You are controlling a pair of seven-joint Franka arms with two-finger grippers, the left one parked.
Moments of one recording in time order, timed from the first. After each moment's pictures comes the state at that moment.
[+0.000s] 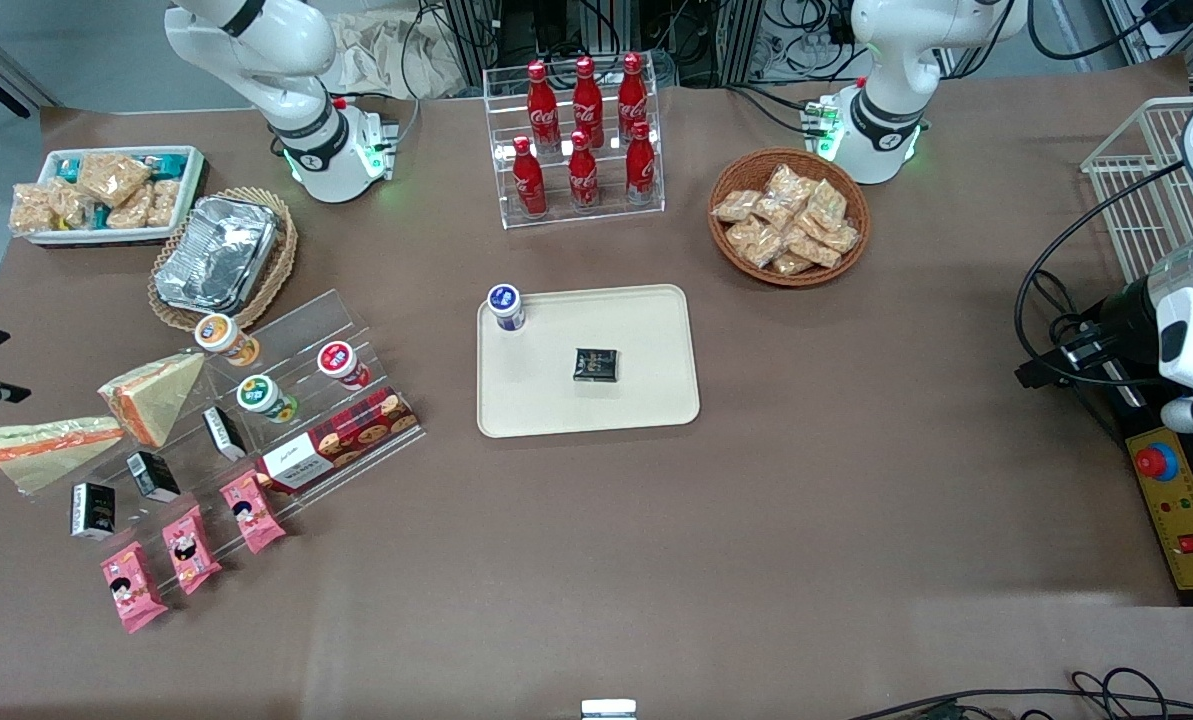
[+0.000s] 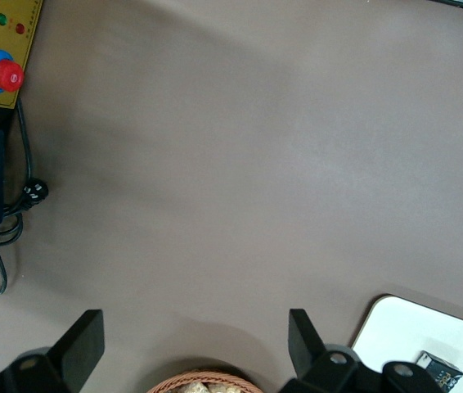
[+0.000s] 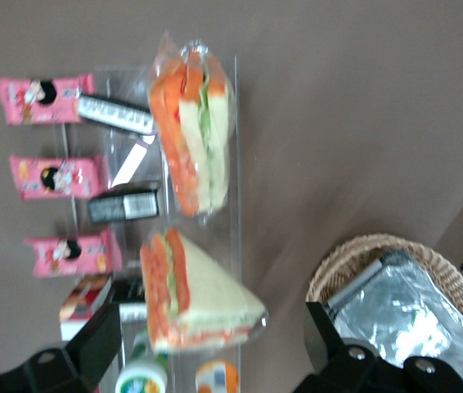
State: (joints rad) arm -0.18 0.19 -0.24 -1.68 0.07 1.78 0.62
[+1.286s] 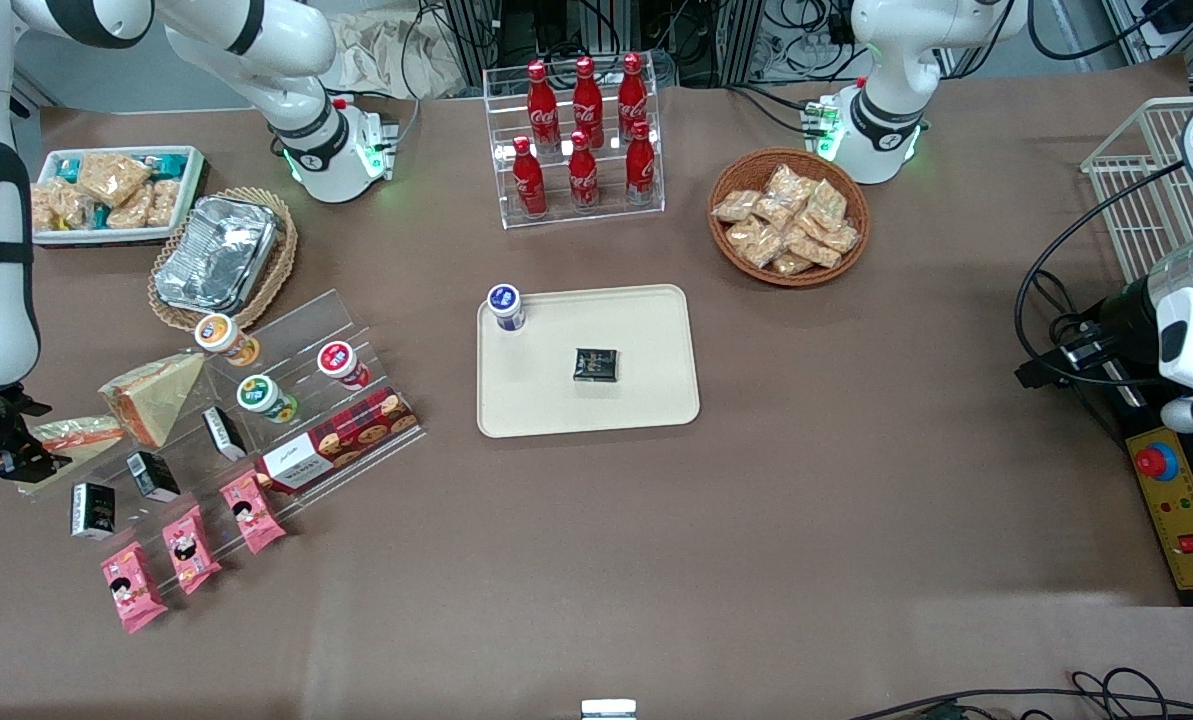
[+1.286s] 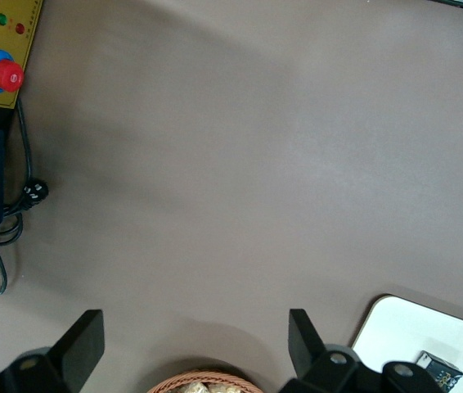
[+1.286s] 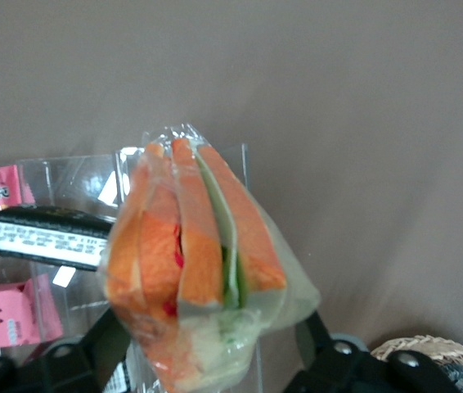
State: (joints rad) arm -0.18 0.42 -0.24 -1.68 -0.05 2.05 0.71
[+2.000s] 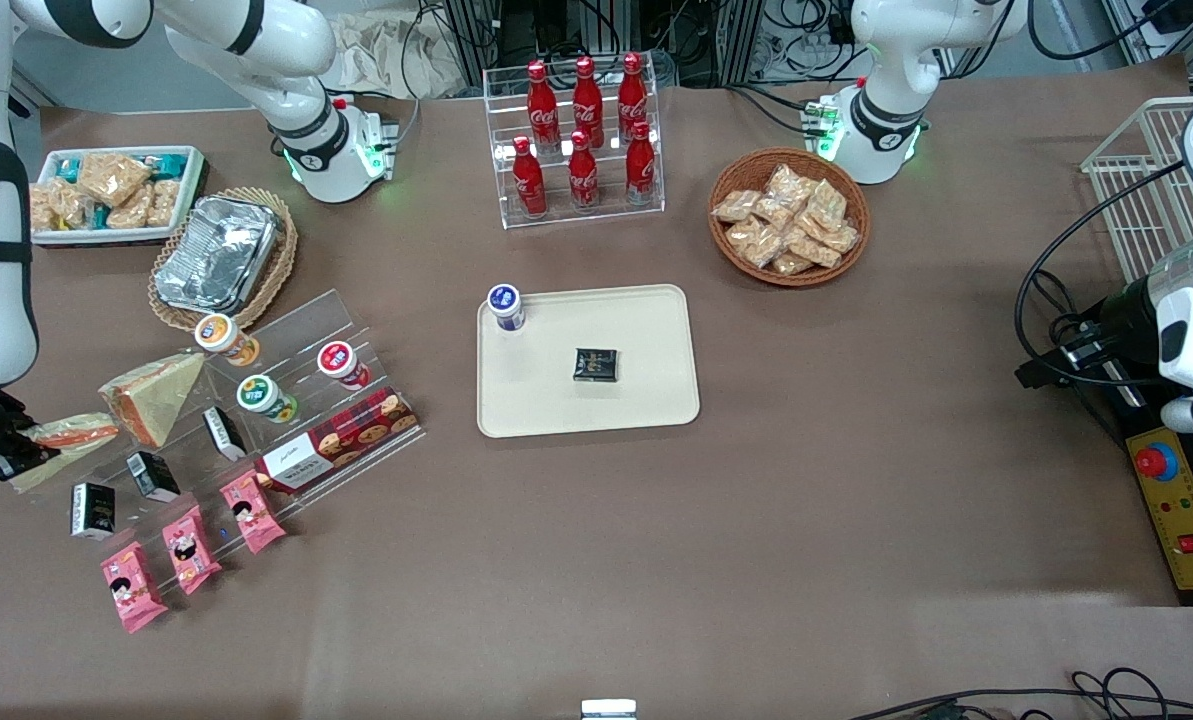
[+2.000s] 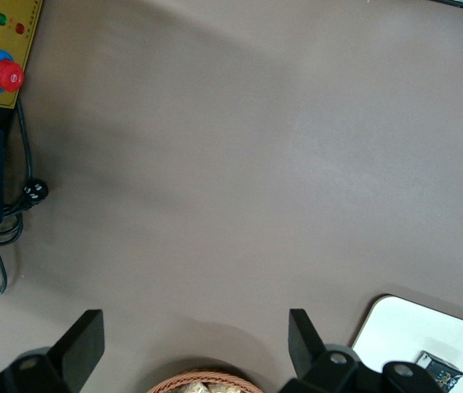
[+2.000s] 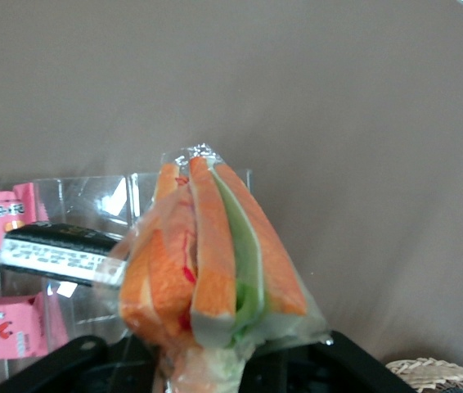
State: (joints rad) arm -0.18 0.40 -0.24 -1.68 -0.06 2.07 0.68
